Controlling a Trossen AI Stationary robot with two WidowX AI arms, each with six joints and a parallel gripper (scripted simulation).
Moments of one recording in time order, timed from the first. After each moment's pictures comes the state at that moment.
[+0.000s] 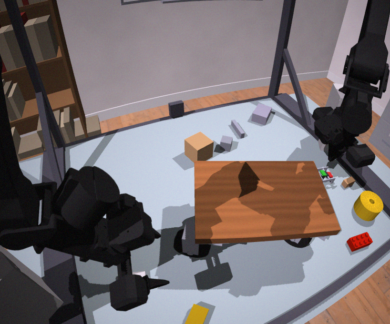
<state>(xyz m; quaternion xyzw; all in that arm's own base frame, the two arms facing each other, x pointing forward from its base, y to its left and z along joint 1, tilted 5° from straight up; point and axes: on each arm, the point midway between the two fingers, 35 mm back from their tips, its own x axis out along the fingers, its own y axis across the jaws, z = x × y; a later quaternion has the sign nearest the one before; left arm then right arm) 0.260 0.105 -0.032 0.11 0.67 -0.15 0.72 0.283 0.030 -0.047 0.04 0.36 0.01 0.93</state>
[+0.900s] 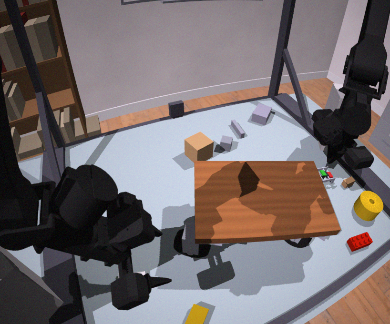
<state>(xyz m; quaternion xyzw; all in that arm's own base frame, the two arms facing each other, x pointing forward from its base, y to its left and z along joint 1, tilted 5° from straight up) 0.264 0.106 -0.036 0.12 0.66 -0.15 0.72 0.286 0.030 -0.042 0.03 0.35 0.01 0.94</state>
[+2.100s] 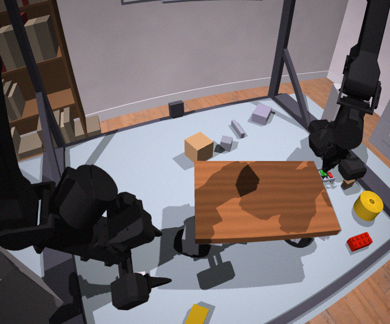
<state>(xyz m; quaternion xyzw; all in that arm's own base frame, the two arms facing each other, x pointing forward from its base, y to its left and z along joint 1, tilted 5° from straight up) 0.265 0.102 -0.070 0.12 0.66 -0.16 0.72 0.286 0.030 -0.042 0.03 0.35 0.01 0.94</state>
